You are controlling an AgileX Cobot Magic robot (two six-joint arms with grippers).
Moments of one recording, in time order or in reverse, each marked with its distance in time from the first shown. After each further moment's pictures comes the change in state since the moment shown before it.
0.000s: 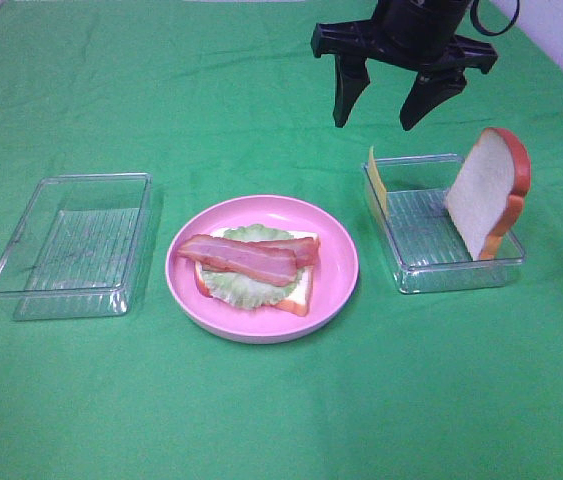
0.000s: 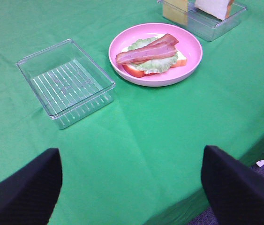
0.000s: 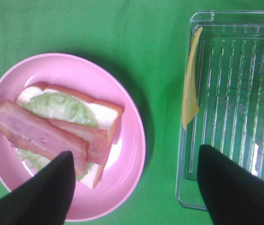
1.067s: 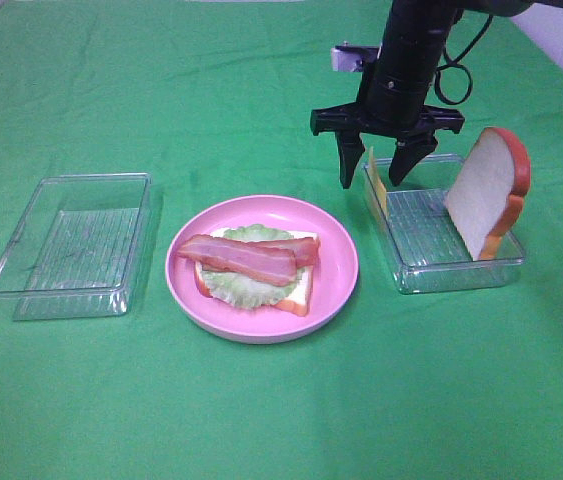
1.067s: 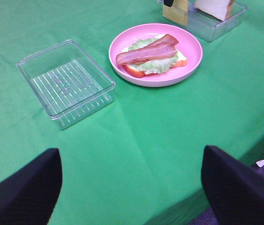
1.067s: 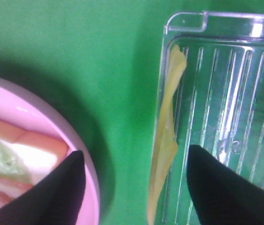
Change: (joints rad) left arm 0.000 0.000 0.000 0.000 -0.002 0.000; right arm -0.039 0.295 -0.172 -0.039 0.056 -0.052
